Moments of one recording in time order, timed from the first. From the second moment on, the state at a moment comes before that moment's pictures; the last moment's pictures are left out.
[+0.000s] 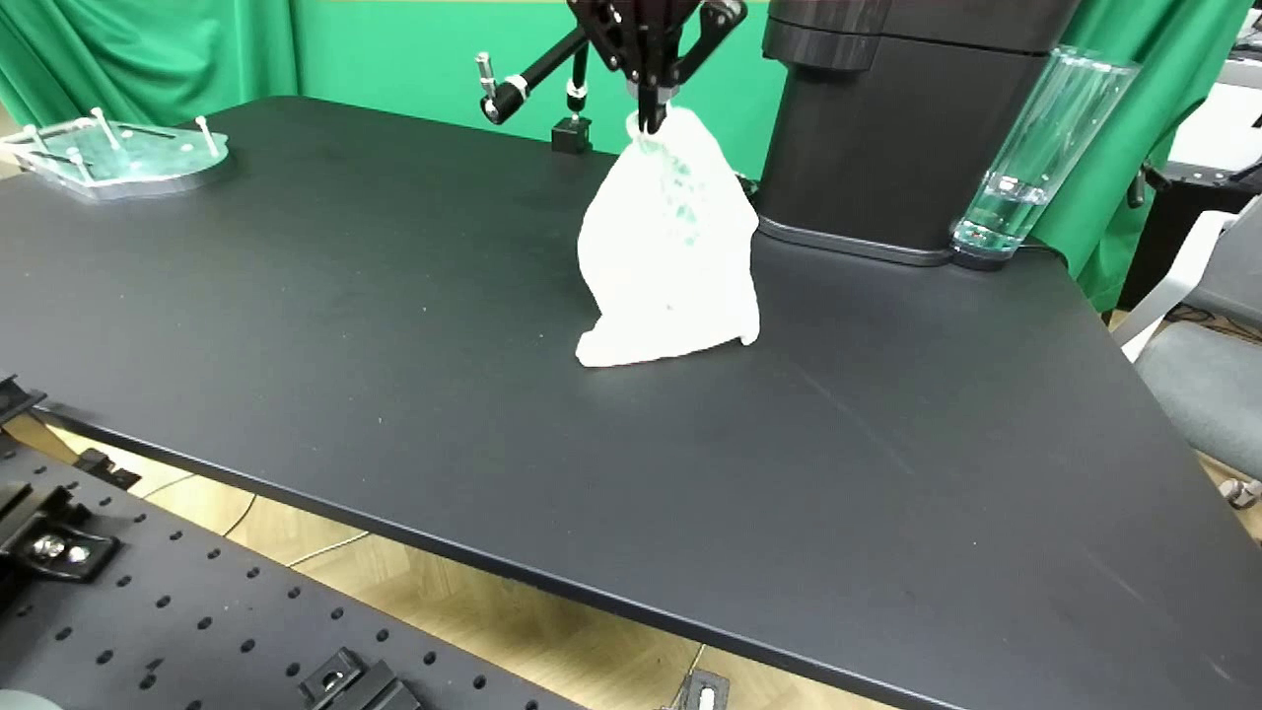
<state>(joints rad) -0.12 -0.02 -0.10 -2.50 -0.01 2.69 -0.06</state>
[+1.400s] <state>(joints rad) -0.10 0.02 -0.07 -2.49 0.06 2.35 -0.08</state>
